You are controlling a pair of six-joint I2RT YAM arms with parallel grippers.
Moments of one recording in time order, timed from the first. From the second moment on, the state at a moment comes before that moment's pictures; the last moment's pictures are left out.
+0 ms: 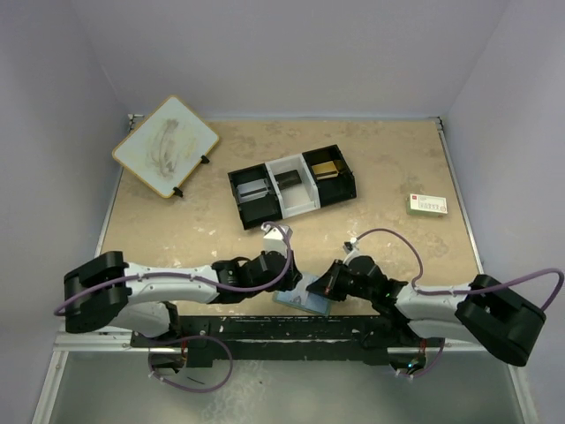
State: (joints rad) left arm -1.24 1.31 0.62 0.02 -0.37 -0.92; right arm 0.87 1.10 0.04 0.47 -0.12 1.25
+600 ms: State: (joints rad) left arm -1.26 1.51 0.66 -0.03 -0.37 -0.90; right arm 0.82 1.08 0.07 0.41 -0.18 1.19
